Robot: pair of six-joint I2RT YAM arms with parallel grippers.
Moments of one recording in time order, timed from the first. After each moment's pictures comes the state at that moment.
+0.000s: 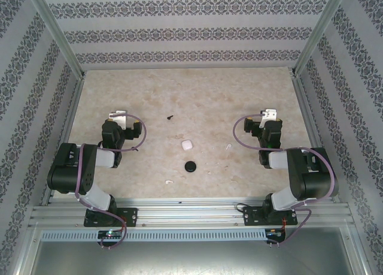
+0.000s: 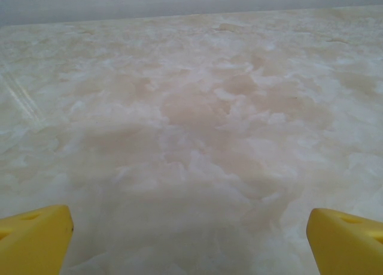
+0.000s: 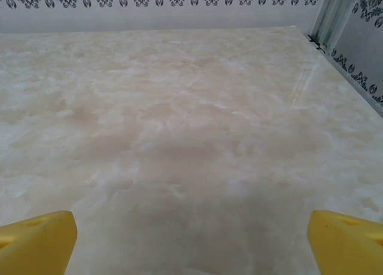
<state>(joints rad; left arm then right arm) 0.00 1.59 0.39 0.84 0.00 0.02 0.02 1.51 0.36 0.81 0.11 0.05</state>
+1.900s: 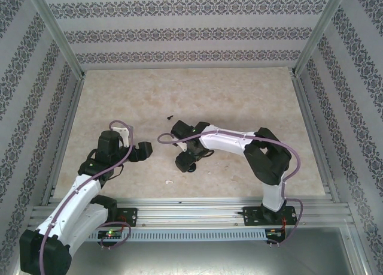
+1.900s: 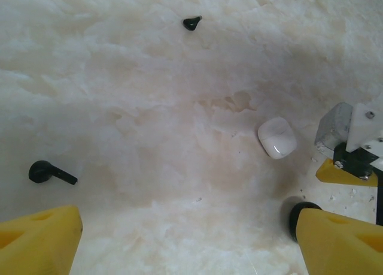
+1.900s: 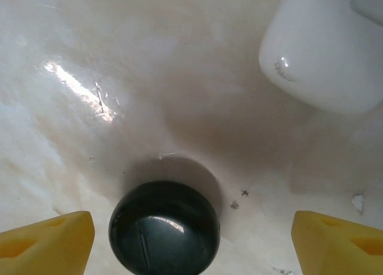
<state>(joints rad) -0.22 0.78 0.48 -0.40 0.25 -0.38 0.89 1.91 1.31 -0.84 -0.08 0.16</state>
